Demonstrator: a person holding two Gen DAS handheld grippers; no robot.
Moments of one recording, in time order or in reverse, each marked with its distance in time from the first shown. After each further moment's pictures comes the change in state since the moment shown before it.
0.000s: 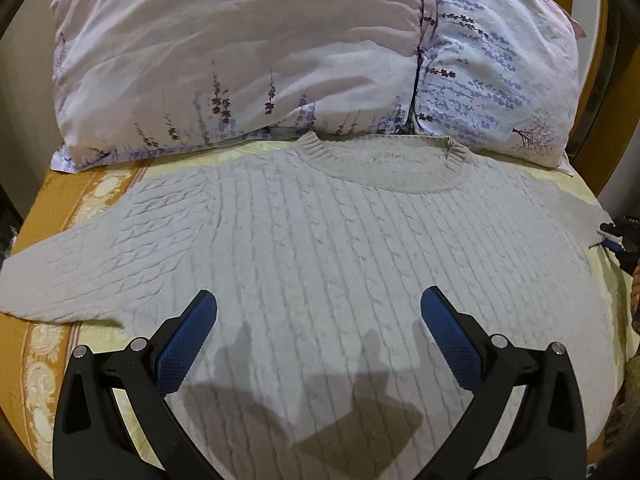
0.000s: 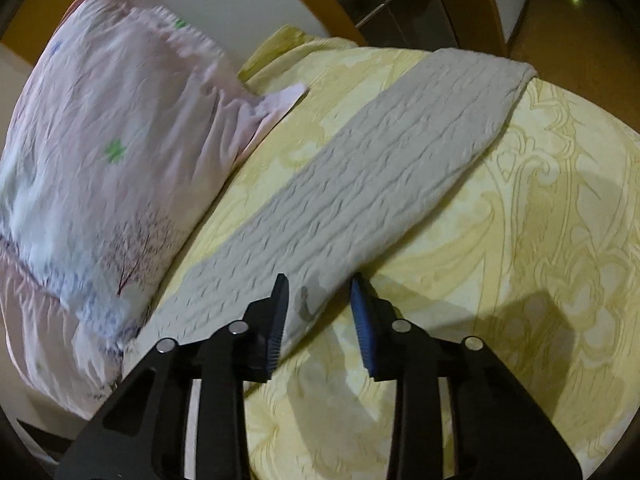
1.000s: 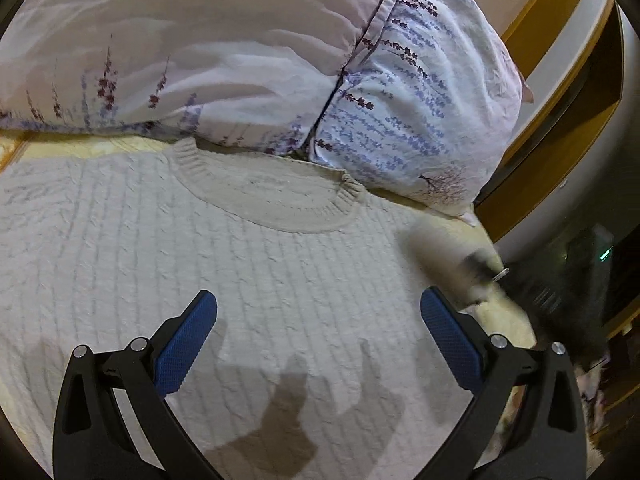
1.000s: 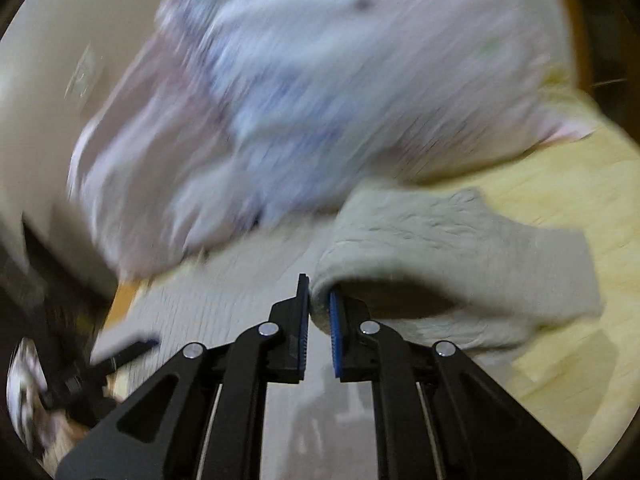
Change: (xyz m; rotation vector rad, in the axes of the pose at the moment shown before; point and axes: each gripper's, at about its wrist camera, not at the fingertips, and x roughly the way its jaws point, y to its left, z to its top) left arm 0.021 -0.027 0.029 -0.173 -0.010 -0.443; right arm -0.002 0.195 -0.154 -0.655 0.179 0.326
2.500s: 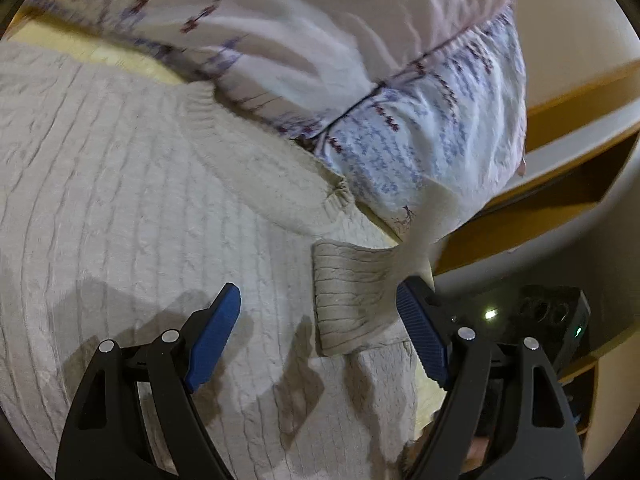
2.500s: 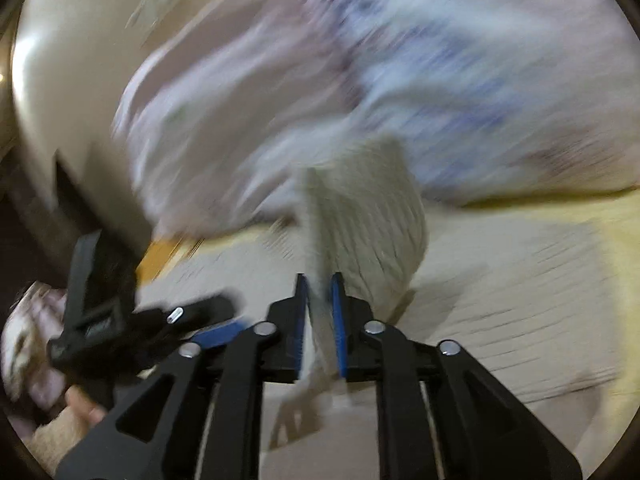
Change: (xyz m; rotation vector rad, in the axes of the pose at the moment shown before) left arm 0.014 0.055 0.014 -0.351 0.078 -0.231; right arm 0.049 0.078 0.014 -0.149 0.070 0.164
